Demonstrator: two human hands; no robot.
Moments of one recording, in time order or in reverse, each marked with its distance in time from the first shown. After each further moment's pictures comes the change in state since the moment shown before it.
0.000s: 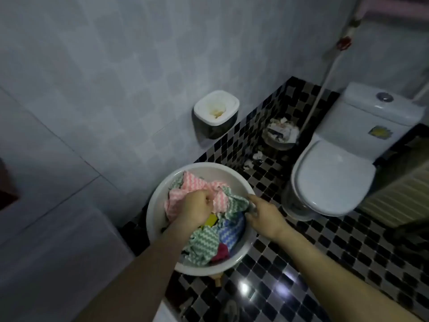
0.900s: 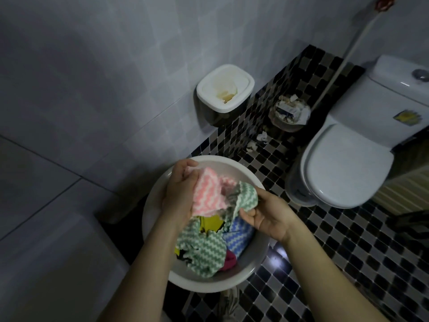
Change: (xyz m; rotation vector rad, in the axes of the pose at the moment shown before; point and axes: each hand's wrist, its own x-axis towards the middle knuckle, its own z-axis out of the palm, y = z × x) left_hand 0.027 0.005 -0.050 -0.956 0.226 -0.242; right_hand 0.064 -0.018 0.005 1.648 -0.206 0.666
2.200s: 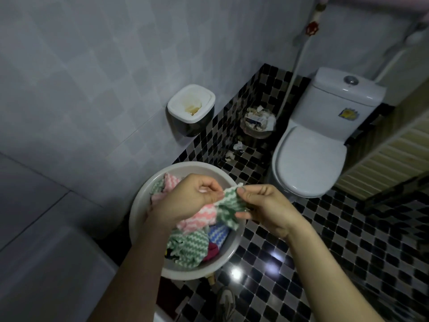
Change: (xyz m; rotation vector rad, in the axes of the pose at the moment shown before) left_hand -0.066 0.046 0.021 0.417 -0.678 0.227; right_hand -0.134 0.003 -0.001 -0.468 -0.144 -0.430
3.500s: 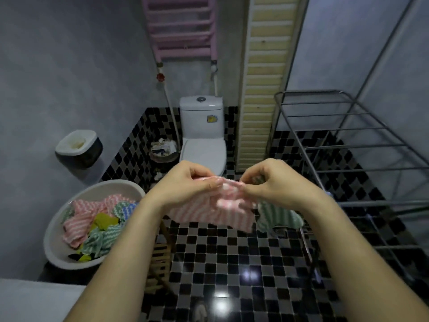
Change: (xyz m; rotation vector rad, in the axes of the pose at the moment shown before) left_hand -0.210 0.147 0.246 0.299 -0.404 0.438; right_hand -0.430 0.053 -0.050 -1.013 0.664 -0.327
